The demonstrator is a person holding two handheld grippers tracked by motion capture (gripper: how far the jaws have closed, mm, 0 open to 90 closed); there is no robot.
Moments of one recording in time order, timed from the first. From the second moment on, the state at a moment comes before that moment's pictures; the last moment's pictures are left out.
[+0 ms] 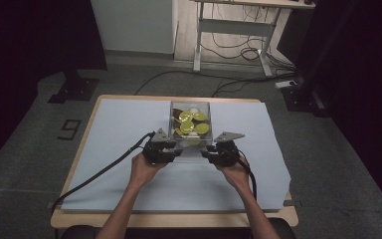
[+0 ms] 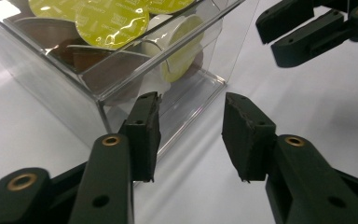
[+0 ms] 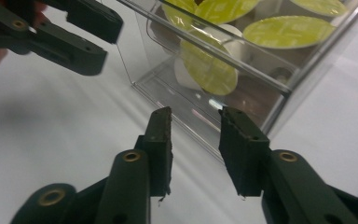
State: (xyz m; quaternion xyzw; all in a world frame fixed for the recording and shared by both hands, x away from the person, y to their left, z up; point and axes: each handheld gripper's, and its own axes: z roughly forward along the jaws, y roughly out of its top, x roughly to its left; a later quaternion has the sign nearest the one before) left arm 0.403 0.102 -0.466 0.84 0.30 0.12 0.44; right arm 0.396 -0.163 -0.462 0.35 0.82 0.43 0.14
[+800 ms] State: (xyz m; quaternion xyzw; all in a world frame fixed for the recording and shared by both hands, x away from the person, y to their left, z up) left arm 0.412 0.078 -0.469 0.84 0.30 0.16 0.43; right arm 0.413 -0.143 -0.468 0.36 0.81 0.43 0.17
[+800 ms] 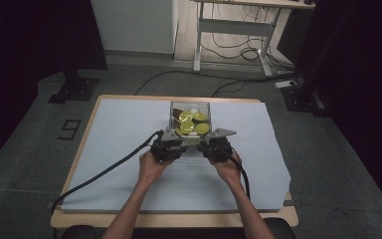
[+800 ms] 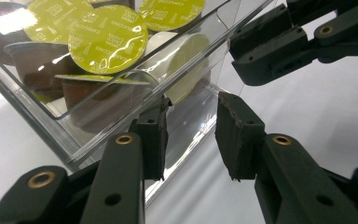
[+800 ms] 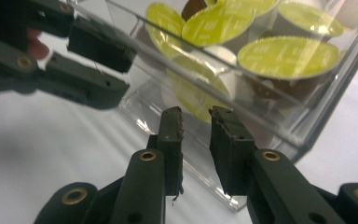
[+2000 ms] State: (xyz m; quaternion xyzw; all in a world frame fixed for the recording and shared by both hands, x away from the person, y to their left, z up) left arm 0.402 0.085 -0.469 0.83 0.31 0.14 0.45; right arm 0.407 -0.140 -0.464 0.34 0.82 0.43 0.14
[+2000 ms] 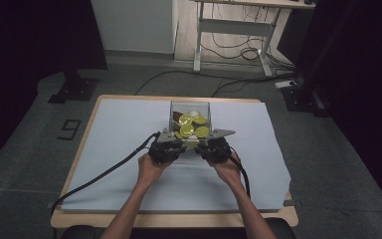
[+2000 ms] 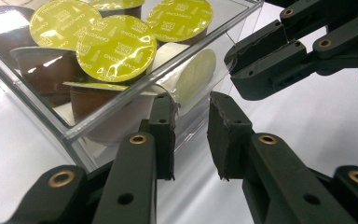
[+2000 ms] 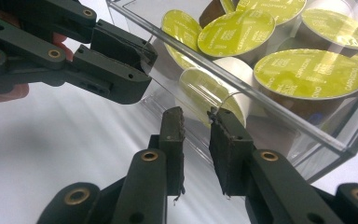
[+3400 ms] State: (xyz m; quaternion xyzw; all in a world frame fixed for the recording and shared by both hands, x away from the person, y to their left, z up) left arm 0.359 0.081 -0.468 0.84 0.29 0.16 0.43; right arm 0.365 -0.136 -0.464 0.33 0.83 0.44 0.13
